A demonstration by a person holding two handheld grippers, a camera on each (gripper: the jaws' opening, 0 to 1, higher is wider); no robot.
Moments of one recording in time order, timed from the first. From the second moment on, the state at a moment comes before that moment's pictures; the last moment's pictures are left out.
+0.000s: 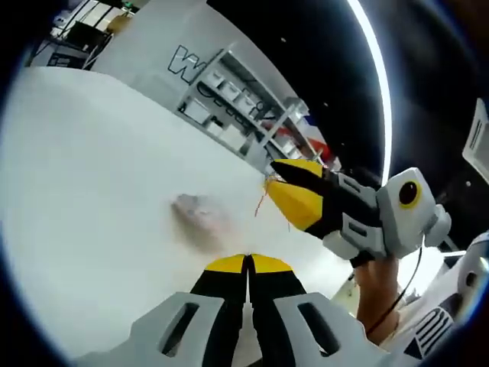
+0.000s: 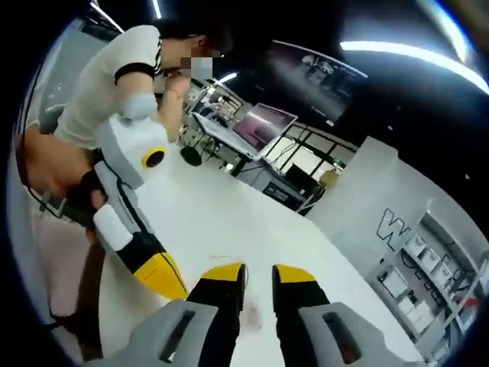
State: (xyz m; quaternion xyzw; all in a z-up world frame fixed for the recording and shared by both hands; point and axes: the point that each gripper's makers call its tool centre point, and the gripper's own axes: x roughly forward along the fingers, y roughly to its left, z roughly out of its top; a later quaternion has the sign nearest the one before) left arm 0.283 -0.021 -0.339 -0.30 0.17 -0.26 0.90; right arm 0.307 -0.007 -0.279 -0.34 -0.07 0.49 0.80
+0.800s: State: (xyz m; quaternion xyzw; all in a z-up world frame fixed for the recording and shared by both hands) left arm 0.312 0.012 -0.318 -0.05 0.06 -0.21 0.97; right arm 0.327 -0.021 -0.281 -0.24 -0.05 0.48 0.85
